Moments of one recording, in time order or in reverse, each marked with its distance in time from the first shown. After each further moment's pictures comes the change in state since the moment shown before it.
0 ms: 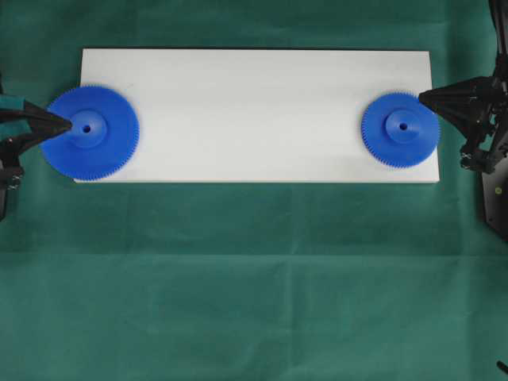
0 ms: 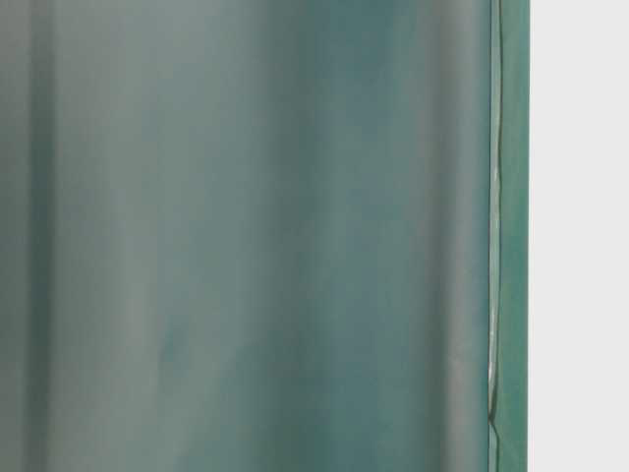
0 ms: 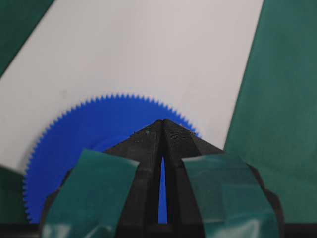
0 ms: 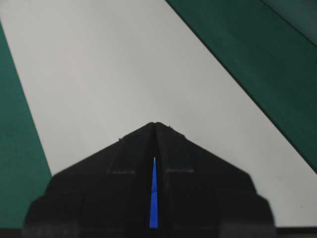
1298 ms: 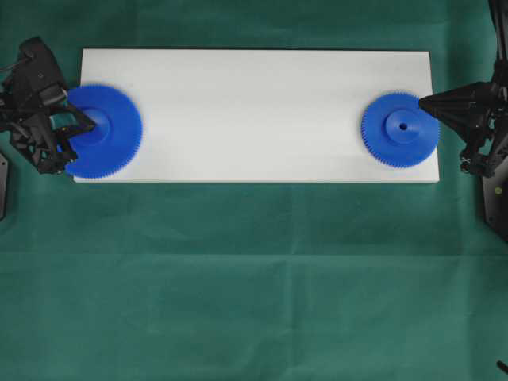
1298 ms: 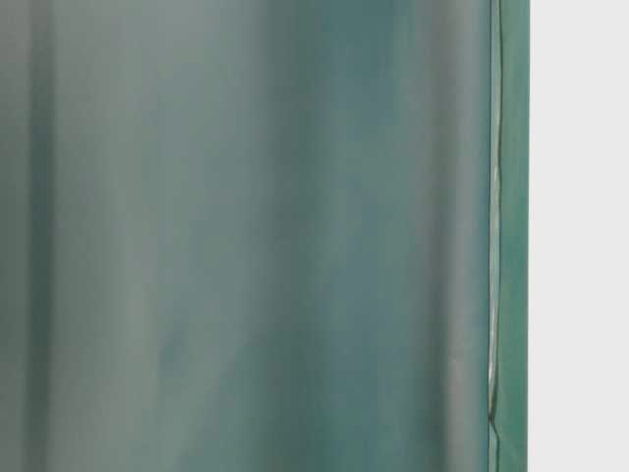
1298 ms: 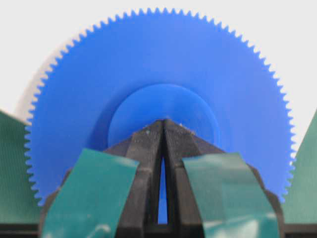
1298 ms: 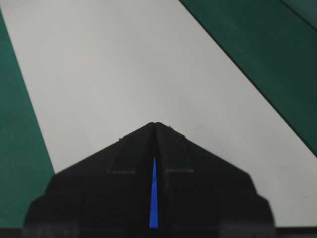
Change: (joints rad) left arm 0.129 0.601 -0.097 0.000 -0.071 0.002; right arm 0.005 -0.002 0.028 0.000 -0.015 0.002
